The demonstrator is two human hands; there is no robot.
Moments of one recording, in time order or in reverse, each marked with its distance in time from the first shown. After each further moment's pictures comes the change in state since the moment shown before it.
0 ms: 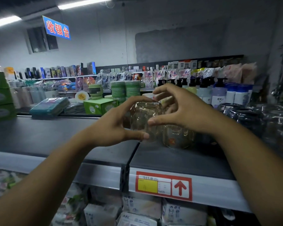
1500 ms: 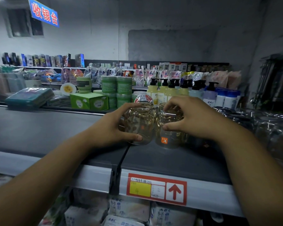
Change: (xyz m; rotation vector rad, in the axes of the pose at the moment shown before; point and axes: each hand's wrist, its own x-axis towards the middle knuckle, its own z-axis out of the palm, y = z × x) left_hand 0.009 -0.055 0.021 -0.052 0.071 -0.089; right_hand -0.004 0.025 -0.010 -0.398 -0.064 0.151
